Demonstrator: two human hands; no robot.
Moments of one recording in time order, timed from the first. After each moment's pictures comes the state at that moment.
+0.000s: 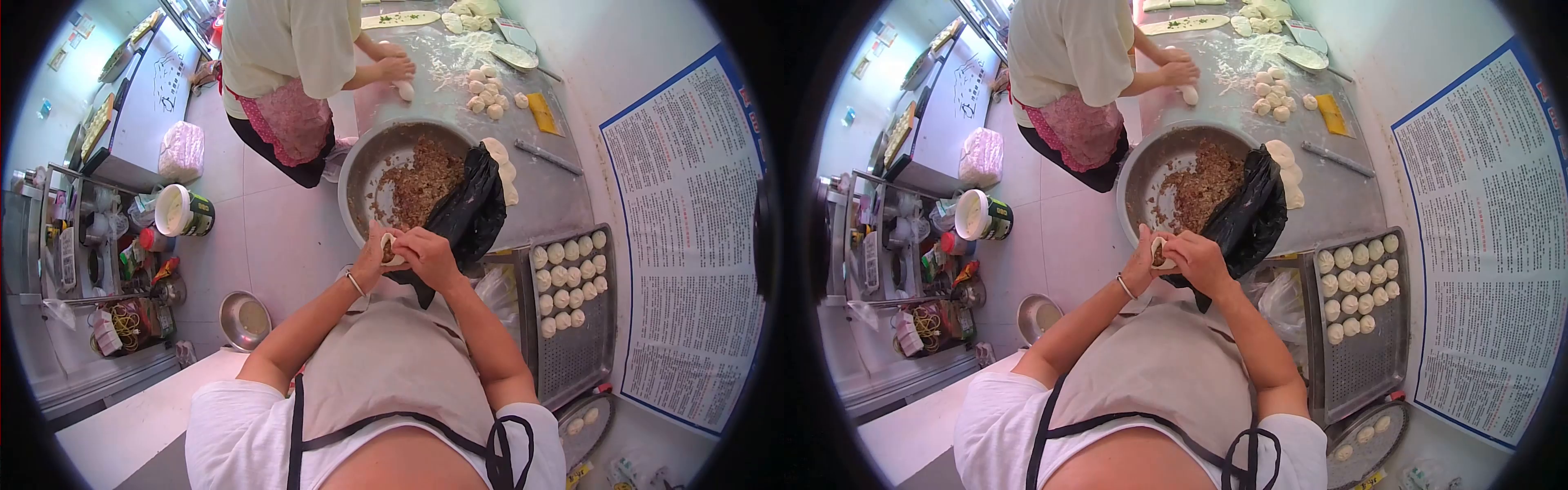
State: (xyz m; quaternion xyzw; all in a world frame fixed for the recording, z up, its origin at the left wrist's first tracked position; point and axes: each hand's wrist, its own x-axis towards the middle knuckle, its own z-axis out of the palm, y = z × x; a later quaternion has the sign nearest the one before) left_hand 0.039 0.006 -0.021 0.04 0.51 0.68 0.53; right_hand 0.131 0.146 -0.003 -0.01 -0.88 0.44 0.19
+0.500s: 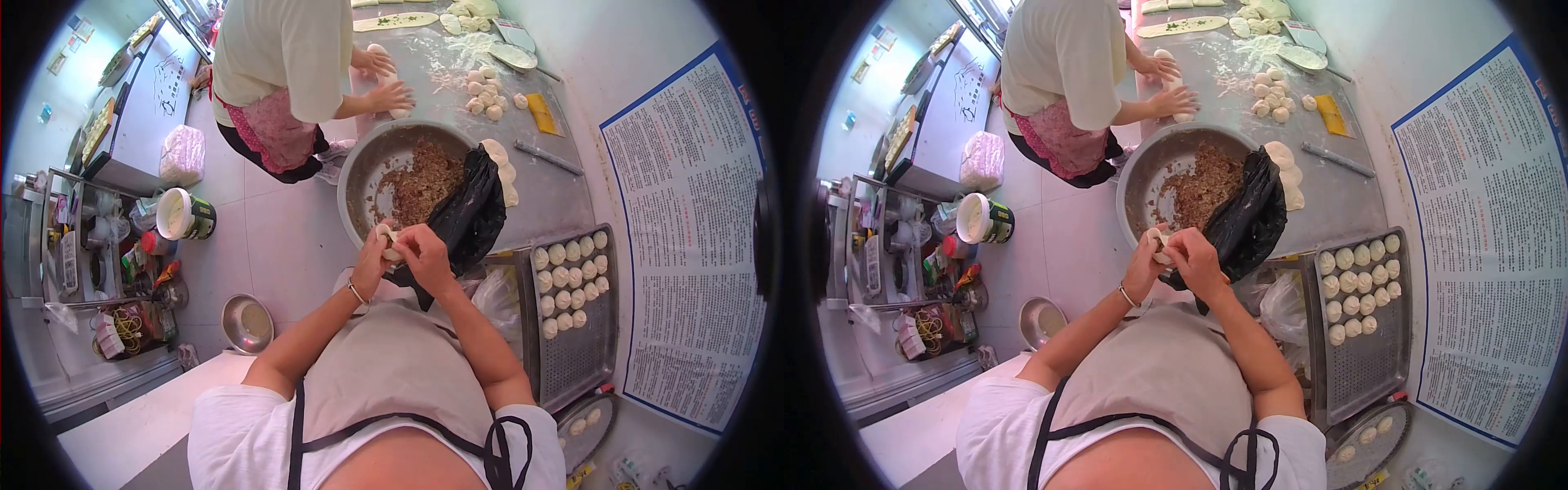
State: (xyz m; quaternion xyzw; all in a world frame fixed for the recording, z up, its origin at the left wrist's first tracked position) left_hand 0.046 0.004 -0.039 0.07 0.48 0.75 0.45; right_hand 0.128 0.135 -0.007 -0.12 -0.82 0.52 0.21
